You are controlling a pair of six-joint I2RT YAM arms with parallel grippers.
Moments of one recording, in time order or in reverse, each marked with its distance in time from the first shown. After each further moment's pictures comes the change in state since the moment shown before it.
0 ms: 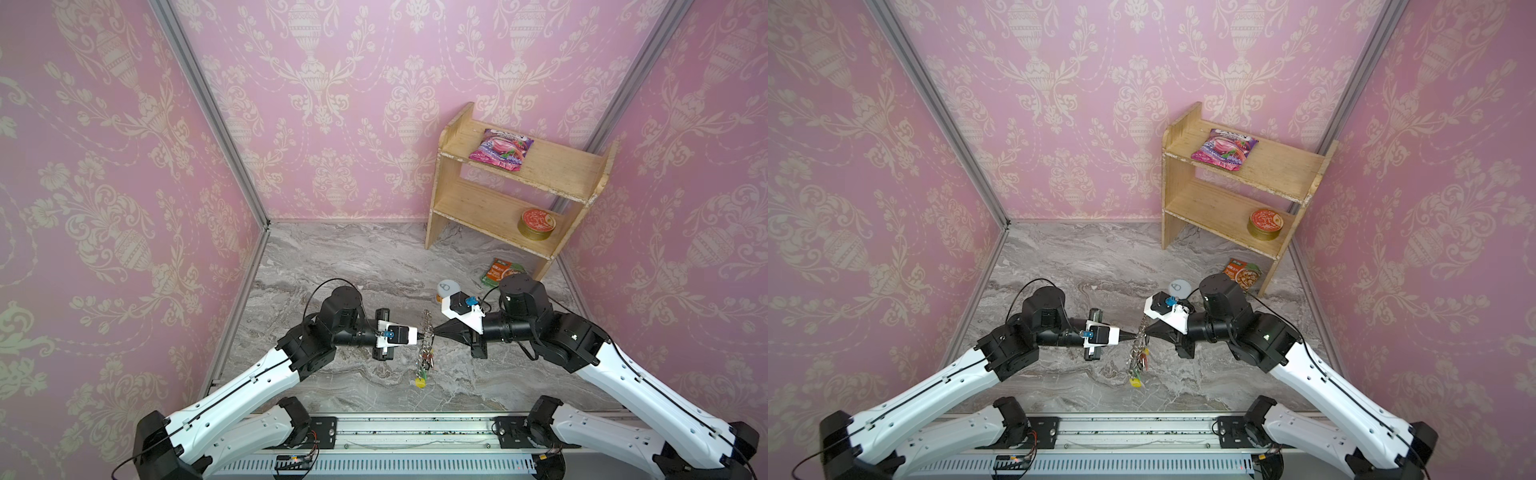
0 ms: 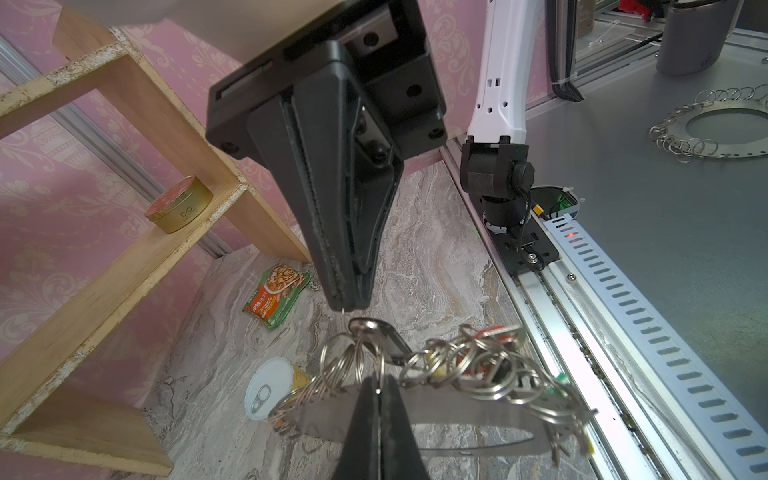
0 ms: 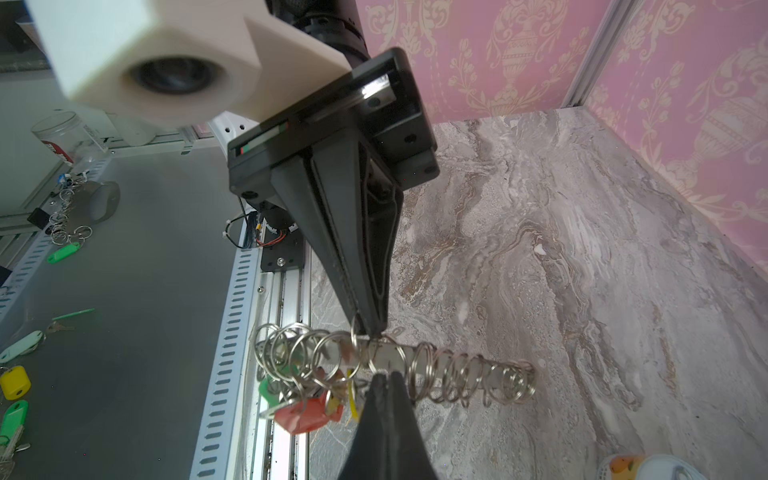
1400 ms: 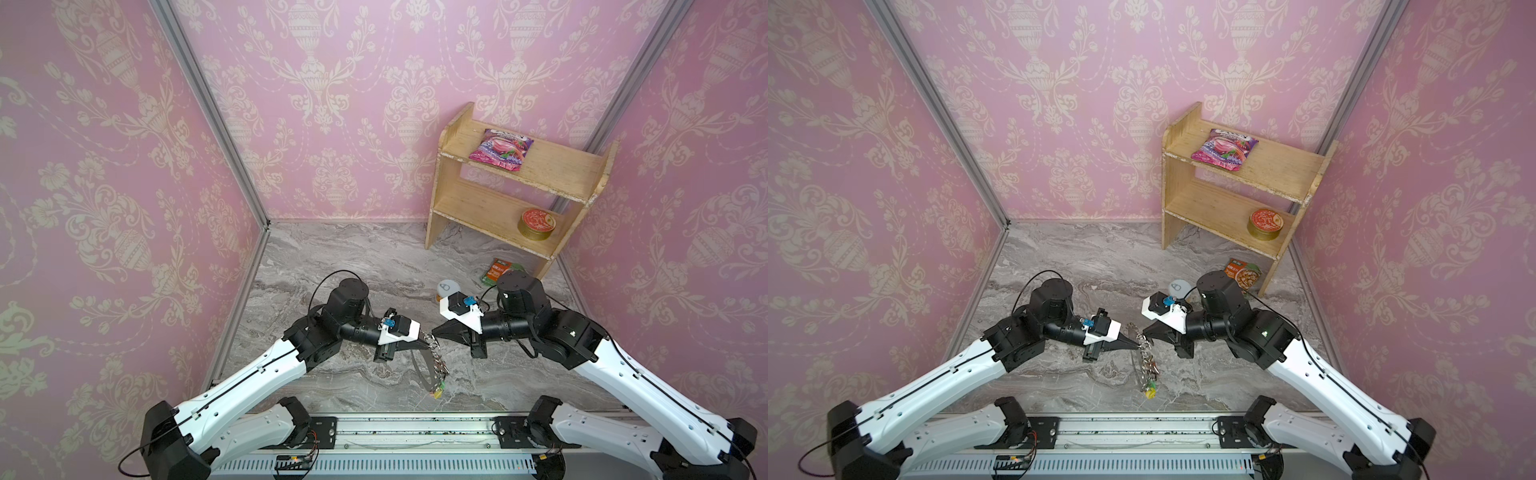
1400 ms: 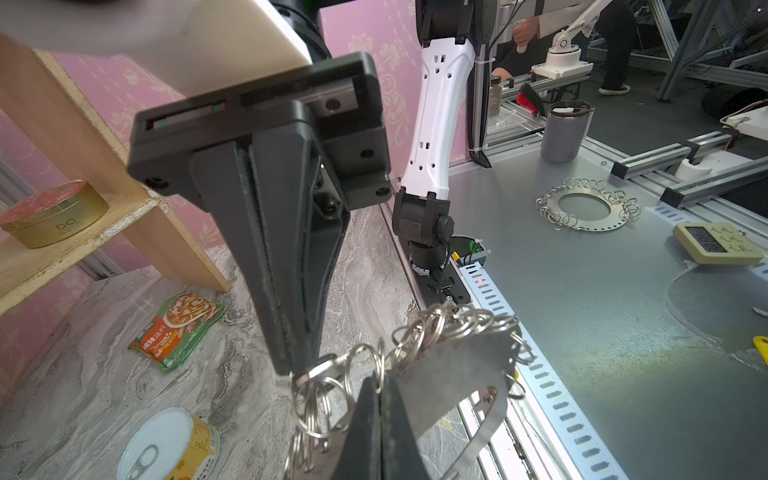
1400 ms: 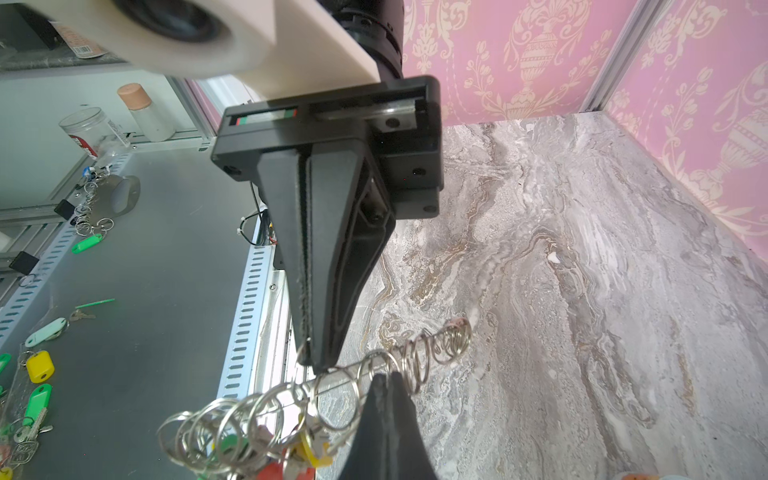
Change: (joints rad) left arm 0.015 0.082 0.076 -0.049 0.234 -0.155; right arm 0.000 0.019 0.033 -0.031 -0.029 -0.025
